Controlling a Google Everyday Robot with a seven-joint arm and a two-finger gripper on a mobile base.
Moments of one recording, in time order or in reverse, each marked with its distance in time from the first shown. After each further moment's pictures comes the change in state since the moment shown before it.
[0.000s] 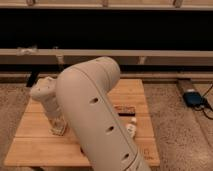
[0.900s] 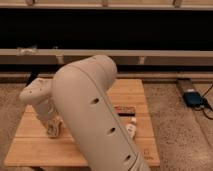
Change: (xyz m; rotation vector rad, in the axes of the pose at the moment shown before) arm 0.018 0.036 -0.017 -0.033 -0.038 -0.150
